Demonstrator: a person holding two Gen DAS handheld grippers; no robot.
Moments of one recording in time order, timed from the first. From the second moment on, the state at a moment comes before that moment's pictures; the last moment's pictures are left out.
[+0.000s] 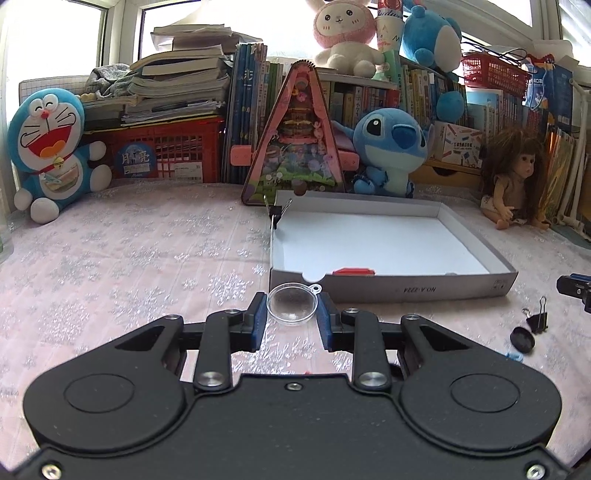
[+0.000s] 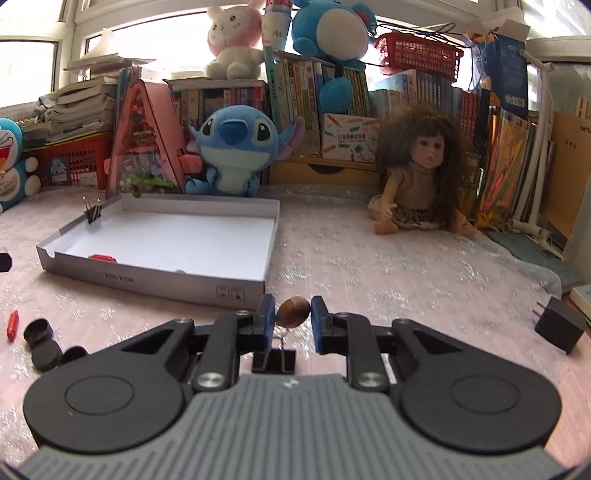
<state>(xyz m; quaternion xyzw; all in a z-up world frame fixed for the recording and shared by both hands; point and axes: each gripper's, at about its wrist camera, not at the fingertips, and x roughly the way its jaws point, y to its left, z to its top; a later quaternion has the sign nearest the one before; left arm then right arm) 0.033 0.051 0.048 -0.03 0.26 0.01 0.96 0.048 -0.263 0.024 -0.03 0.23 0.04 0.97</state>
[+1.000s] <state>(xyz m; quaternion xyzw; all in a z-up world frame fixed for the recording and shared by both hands) 0.193 0.042 0.045 -0.09 0.42 -0.04 0.90 0.184 -0.229 0.034 0.08 0.39 0.10 0.91</state>
